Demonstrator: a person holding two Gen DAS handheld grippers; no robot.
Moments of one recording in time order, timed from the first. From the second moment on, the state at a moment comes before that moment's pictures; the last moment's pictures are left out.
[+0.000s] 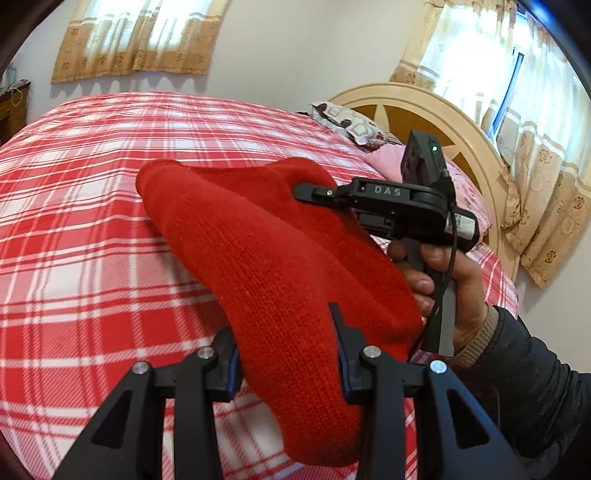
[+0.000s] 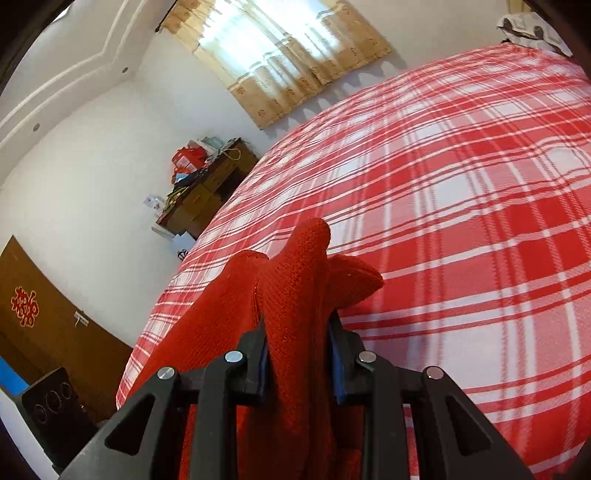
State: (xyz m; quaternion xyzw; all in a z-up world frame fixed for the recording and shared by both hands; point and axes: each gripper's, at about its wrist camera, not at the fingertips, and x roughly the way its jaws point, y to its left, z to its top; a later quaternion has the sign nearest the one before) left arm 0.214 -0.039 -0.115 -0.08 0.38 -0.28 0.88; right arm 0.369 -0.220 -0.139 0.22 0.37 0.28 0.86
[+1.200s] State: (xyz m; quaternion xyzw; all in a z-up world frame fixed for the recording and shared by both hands) left arm 0.160 0.058 -0.113 -0.09 0.36 -0.18 0.91; right arm 0.373 -0.050 -0.135 0.17 0.40 0.38 0.82
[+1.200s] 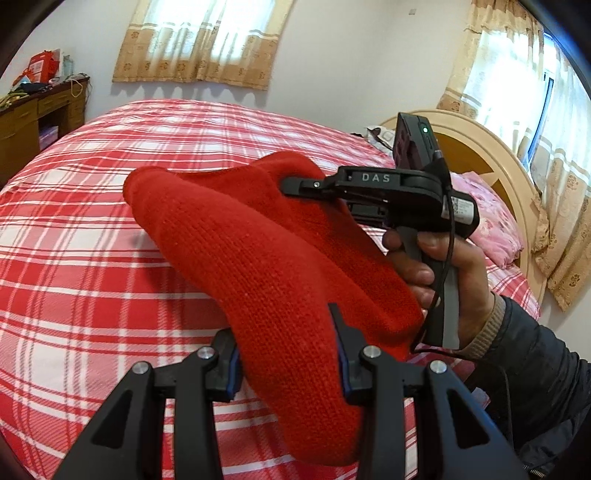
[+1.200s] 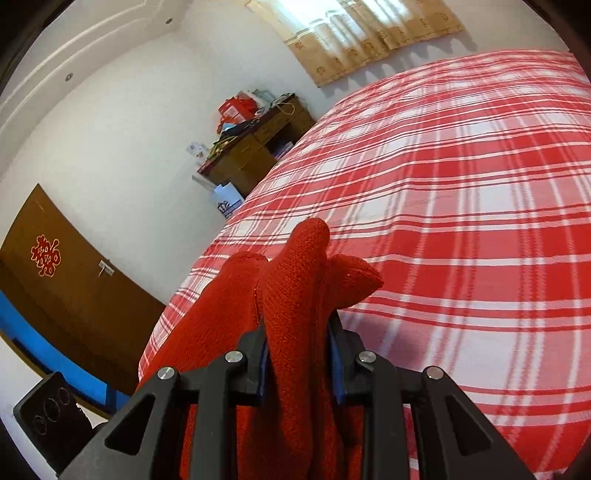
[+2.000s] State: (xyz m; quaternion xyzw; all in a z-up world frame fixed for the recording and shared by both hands) left arm 0.133 0.112 -0.135 -0.07 0.38 -0.10 0.92; right arm 0.364 0.064 -0.159 0.10 0.44 0.42 0.79
